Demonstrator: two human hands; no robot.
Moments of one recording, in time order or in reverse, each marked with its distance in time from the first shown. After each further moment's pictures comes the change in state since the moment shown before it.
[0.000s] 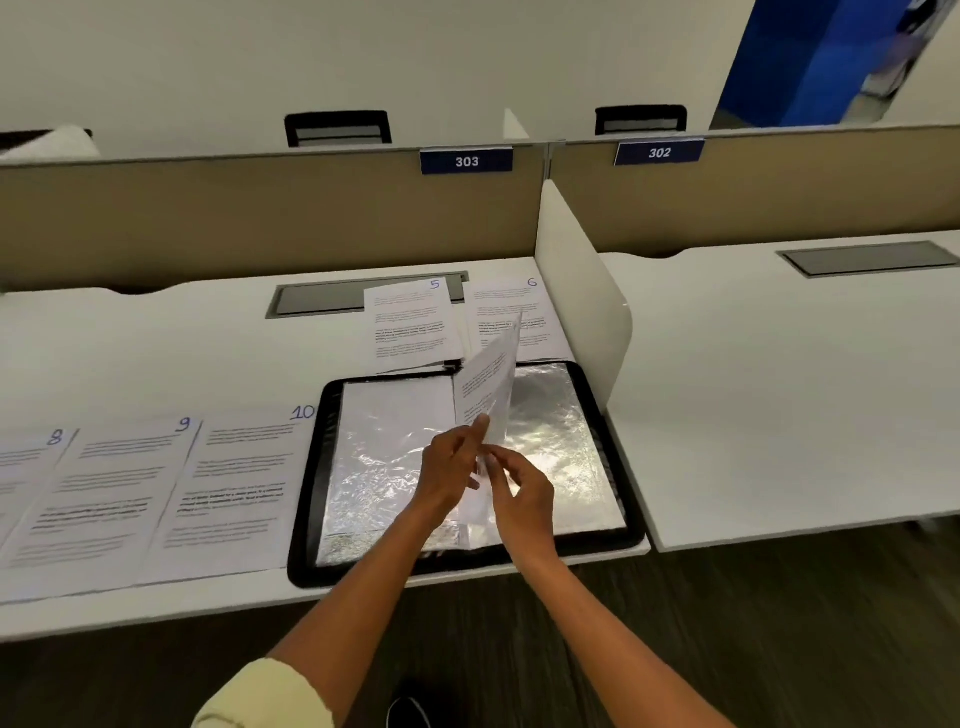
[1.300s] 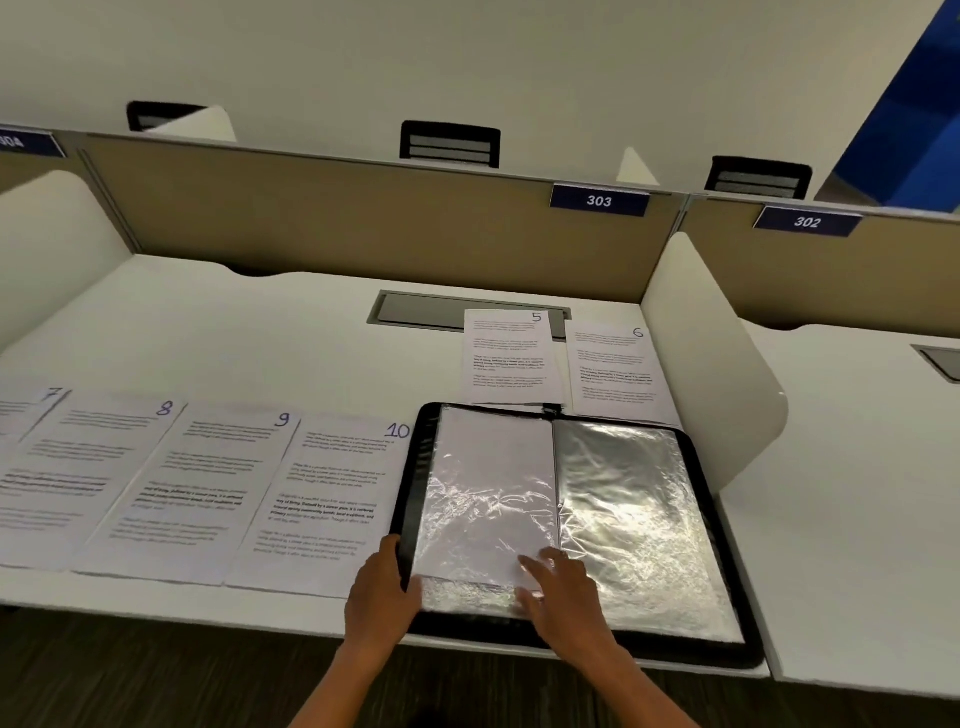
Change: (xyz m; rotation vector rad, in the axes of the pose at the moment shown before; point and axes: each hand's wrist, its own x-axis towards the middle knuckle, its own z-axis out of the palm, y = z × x) left_hand -0.047 -0.149 -0.179 0.504 0.247 -0.238; right_hand 0.014 0.086 0.061 -1.149 -0.656 -0.134
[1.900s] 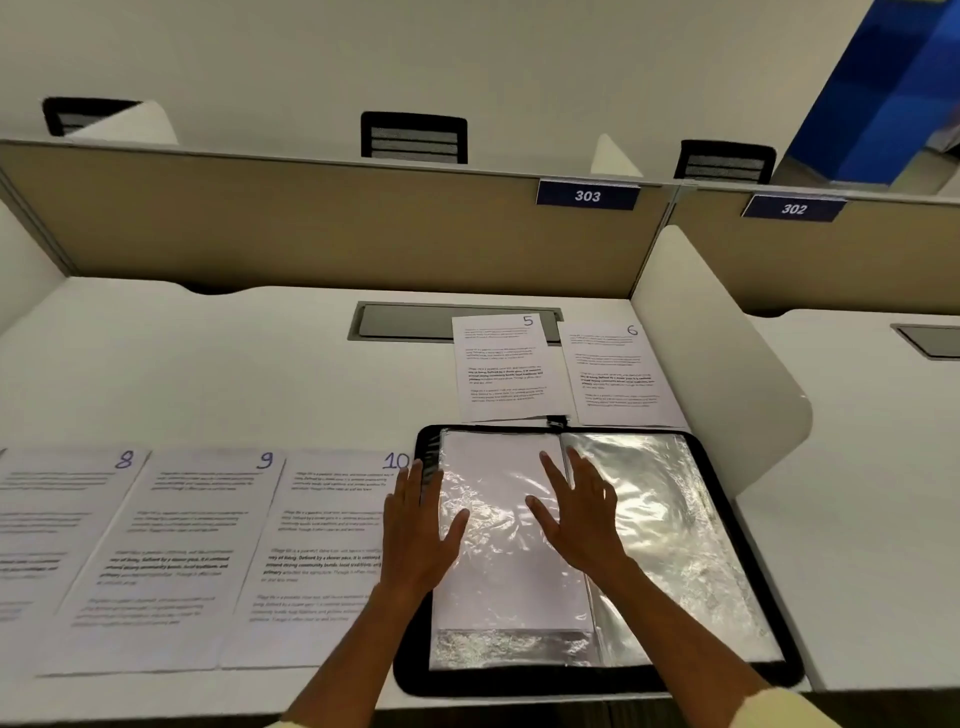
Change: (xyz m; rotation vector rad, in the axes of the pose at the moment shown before) left_hand 0.123 0.043 -0.006 0.231 0.126 0.466; right_hand 0.110 -0.025 -0.067 -0.006 0.256 0.132
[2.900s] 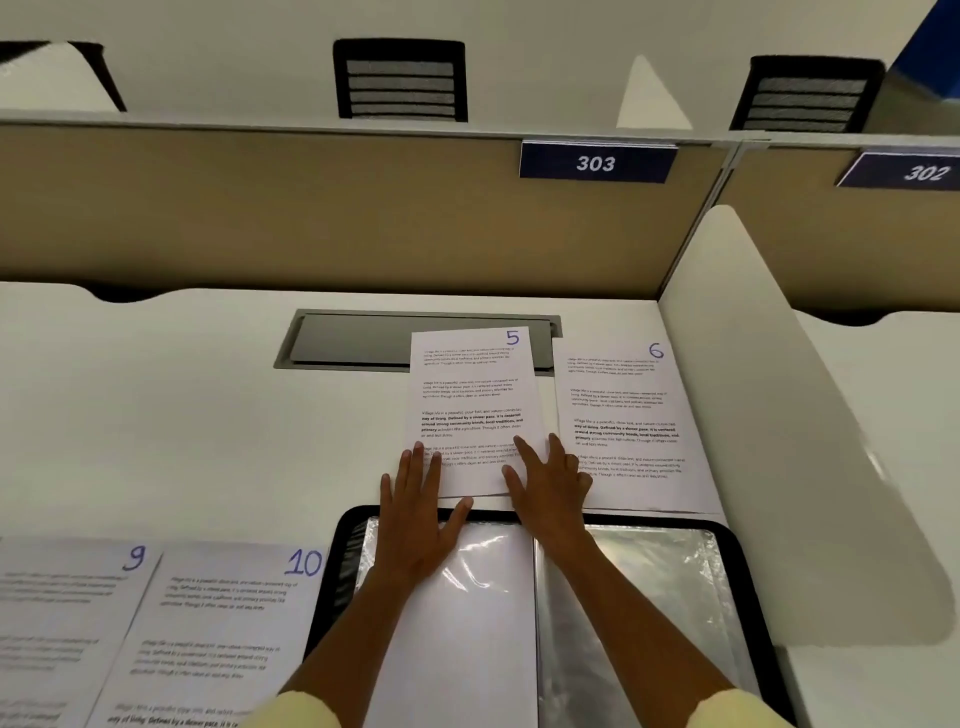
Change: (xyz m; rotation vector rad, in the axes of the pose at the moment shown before) left_hand 0.193 0.022 0.120 0.197 -0.124 -0.025; right_hand 0.233 0.056 0.018 0.014 -0.120 0.141
